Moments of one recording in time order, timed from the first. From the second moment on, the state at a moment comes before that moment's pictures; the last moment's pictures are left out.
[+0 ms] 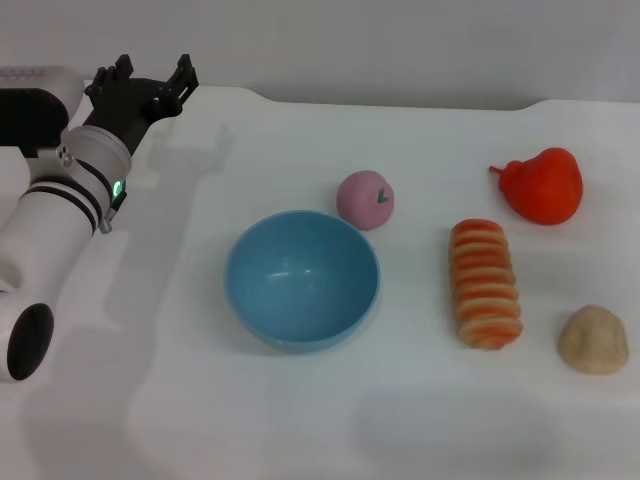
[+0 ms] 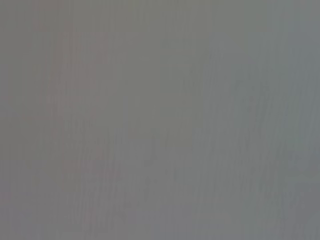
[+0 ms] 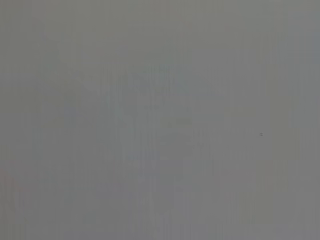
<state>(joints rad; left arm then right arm) -0.59 -2.07 2.09 0.27 -0.82 0.73 -0.15 0.60 2.07 0.72 0.06 -1.87 -1.03 0.10</state>
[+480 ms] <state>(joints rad) -0.59 -2.07 2.09 0.26 -0.82 0.73 -0.15 0.60 2.07 0.72 0.06 -1.87 -1.03 0.10</state>
